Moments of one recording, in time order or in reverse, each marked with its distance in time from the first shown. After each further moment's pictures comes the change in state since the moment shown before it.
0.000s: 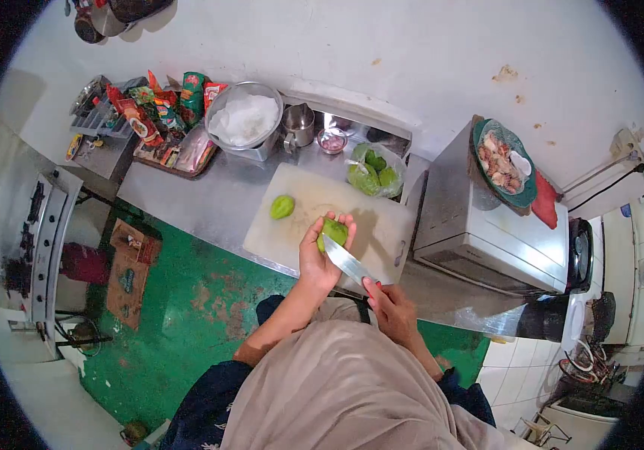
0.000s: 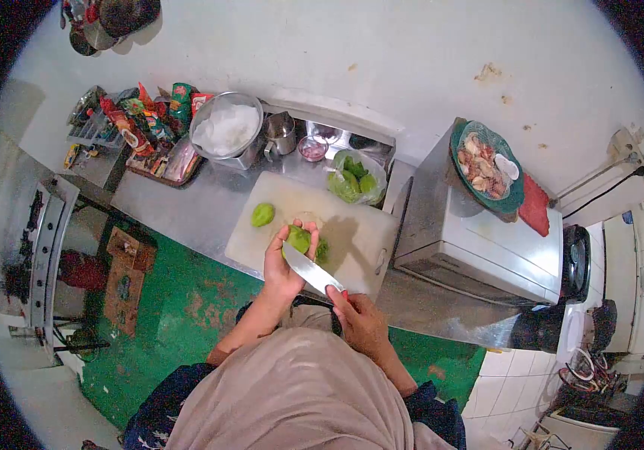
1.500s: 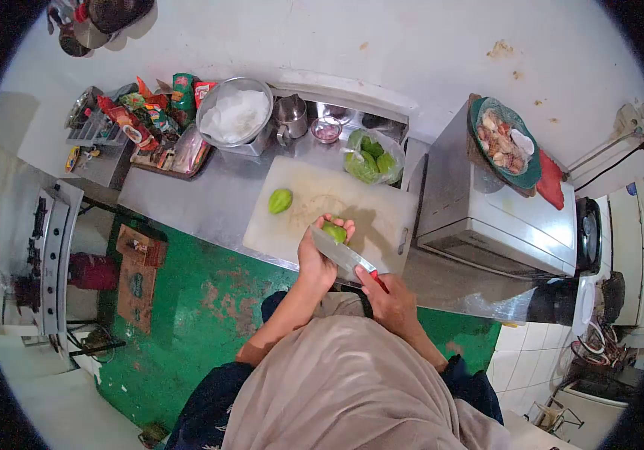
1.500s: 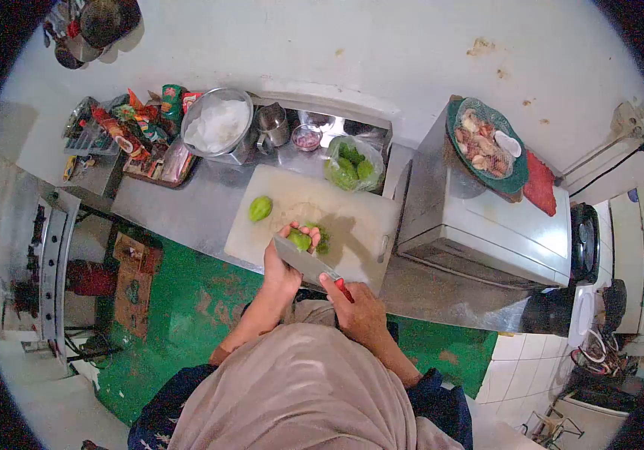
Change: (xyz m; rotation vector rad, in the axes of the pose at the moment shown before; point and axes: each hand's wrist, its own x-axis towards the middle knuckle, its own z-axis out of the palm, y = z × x) left_hand -0.001 -0.005 -0.013 0.296 0.097 0.103; right_hand 0.001 0.002 0.015 -0.213 0.027 -0.024
